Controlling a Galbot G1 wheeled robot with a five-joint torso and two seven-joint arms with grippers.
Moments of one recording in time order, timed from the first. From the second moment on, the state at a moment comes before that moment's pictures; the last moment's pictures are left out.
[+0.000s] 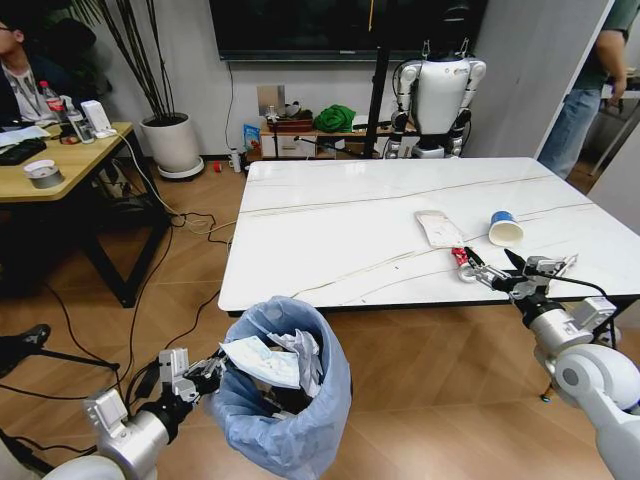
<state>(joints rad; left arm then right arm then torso) 1.84 -0.91 -0.66 -2.31 -1.09 0.23 -0.03 -1.31 0.87 0.65 1.86 0.89 -0.05 -0.10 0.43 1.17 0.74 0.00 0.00</state>
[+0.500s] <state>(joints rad) 1.84 -0.91 -0.65 -2.31 -1.09 0.23 -0.03 -1.32 0.88 0.66 1.86 0.89 -0.05 -0.10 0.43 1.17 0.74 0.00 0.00</state>
